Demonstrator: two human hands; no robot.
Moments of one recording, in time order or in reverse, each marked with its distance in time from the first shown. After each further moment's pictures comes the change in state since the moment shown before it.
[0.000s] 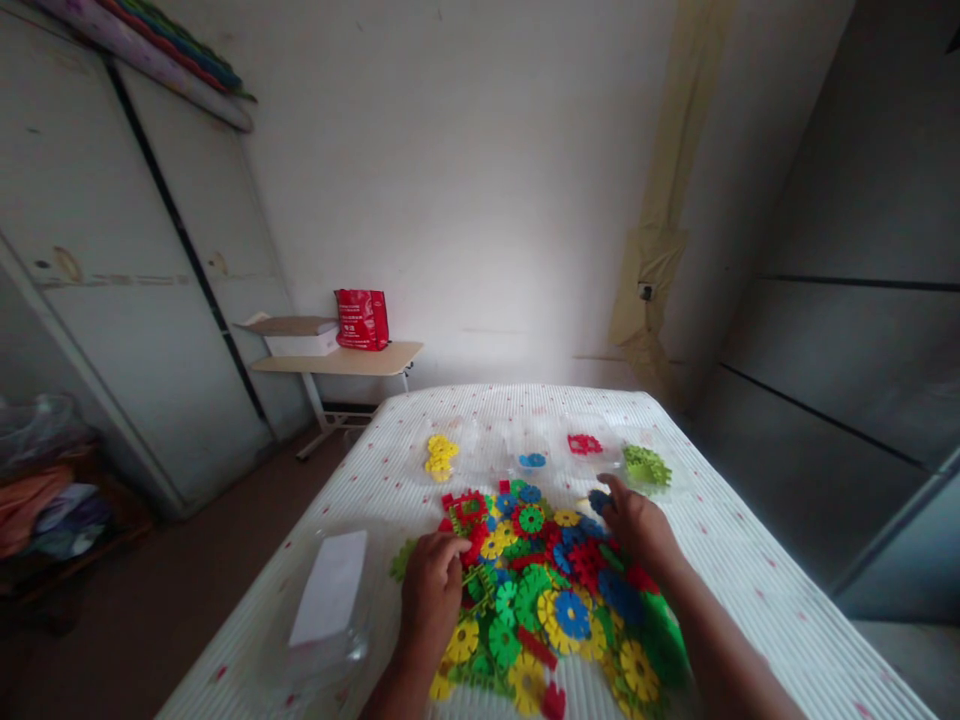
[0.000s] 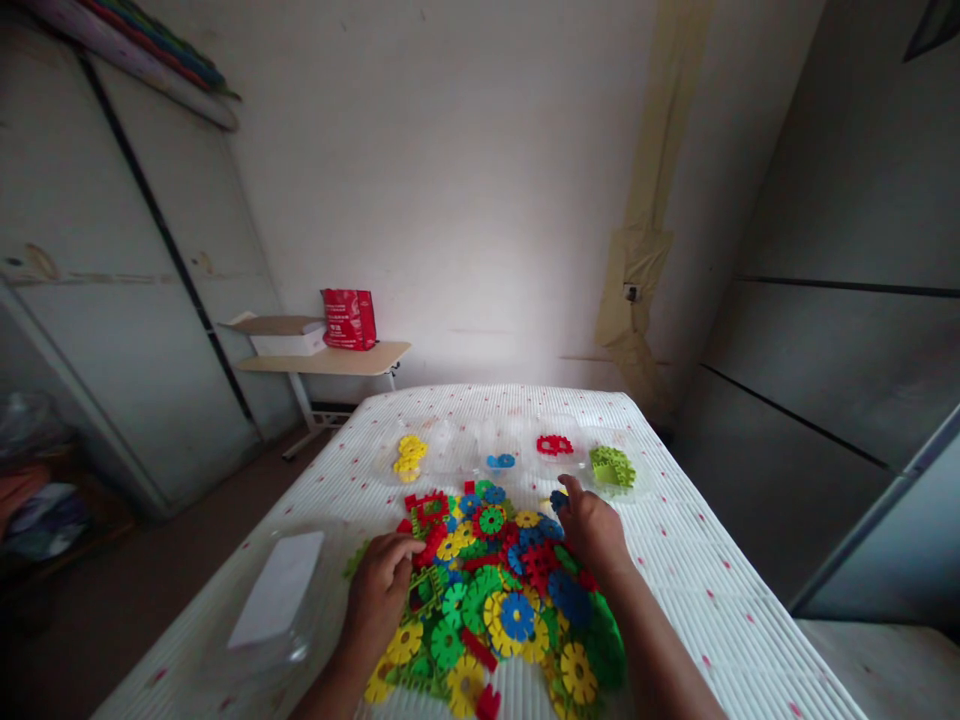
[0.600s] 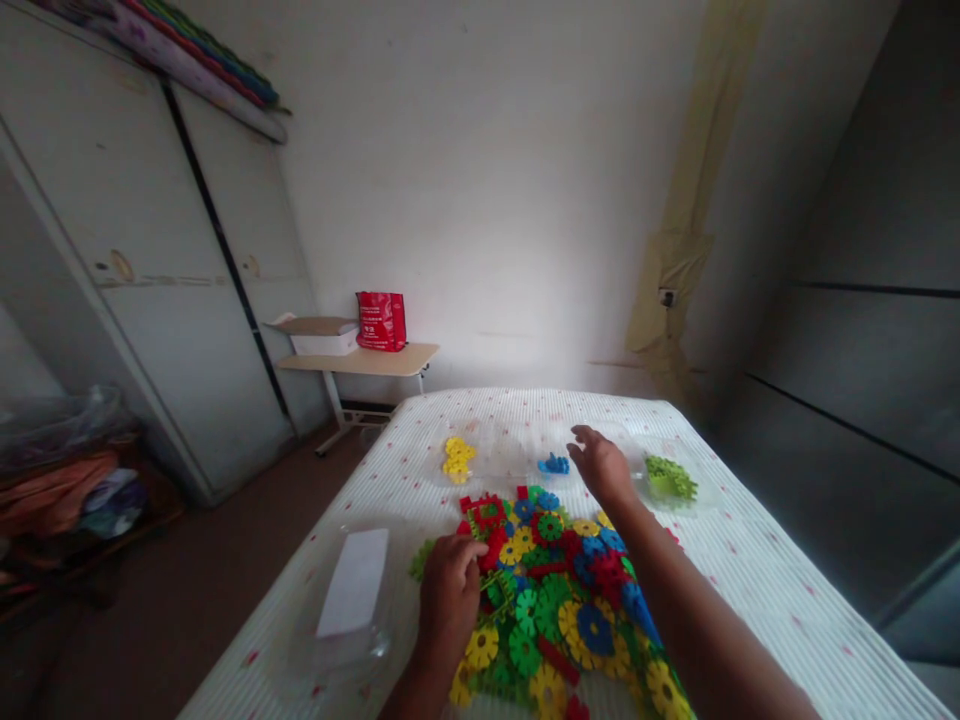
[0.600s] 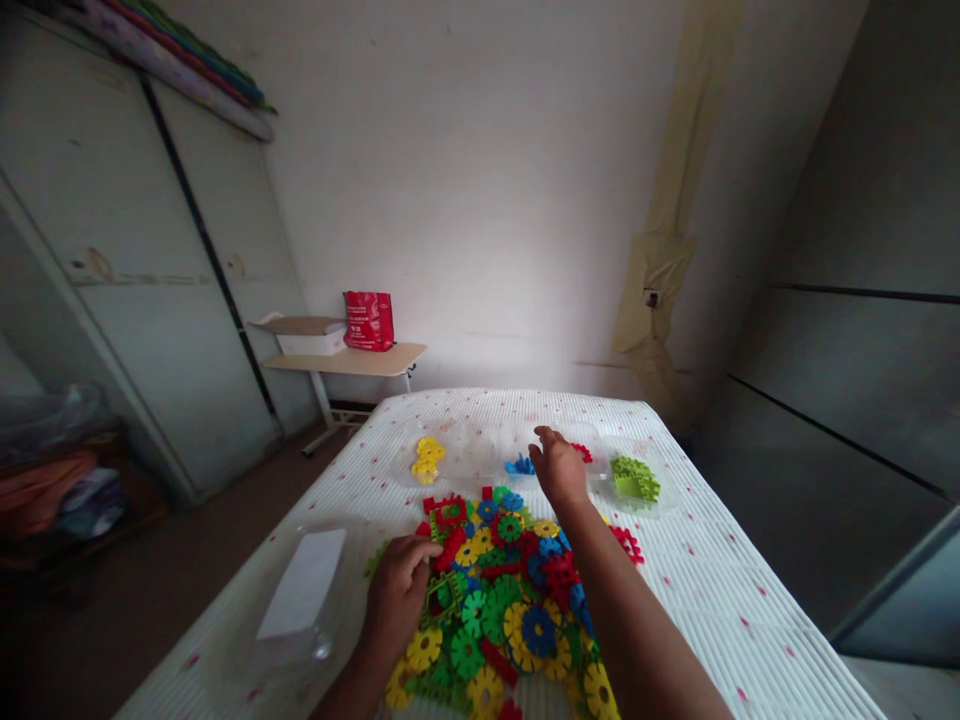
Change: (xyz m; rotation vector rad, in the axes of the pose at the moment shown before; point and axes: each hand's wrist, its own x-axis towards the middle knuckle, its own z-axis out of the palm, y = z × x) left_hand -0.001 -0.001 -0.003 -0.013 -0.012 -0.026; right_hand 0.075 -0.070 -0.021 0.219 0.230 -0.055
